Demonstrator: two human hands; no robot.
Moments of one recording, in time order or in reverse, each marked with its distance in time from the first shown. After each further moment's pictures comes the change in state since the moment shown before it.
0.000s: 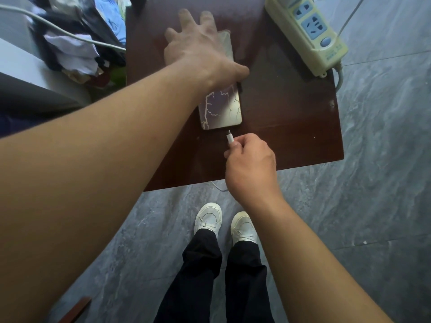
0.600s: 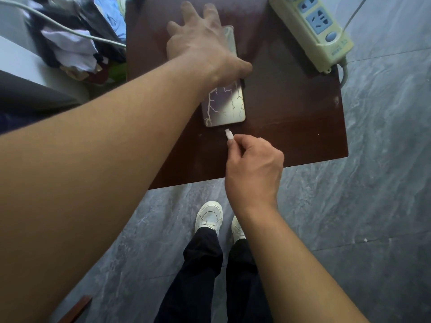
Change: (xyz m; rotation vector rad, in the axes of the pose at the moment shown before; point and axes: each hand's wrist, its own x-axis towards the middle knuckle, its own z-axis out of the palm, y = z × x) left_hand 0.000 0.001 0.000 0.047 0.012 0.030; right_hand -0.013 0.004 0.012 -0.102 0.266 -0.184
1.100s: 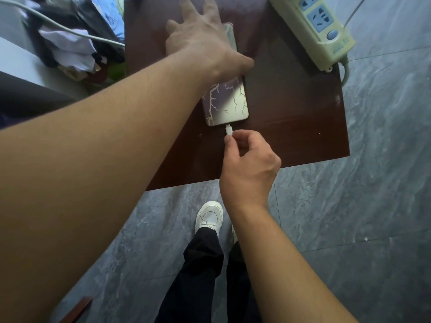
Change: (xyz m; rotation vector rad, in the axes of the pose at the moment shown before) left_hand 0.004 0.000 -0.001 -0.071 -0.010 -0.039; right_hand -0.003 -0.003 0.016 0.297 0.145 0.126
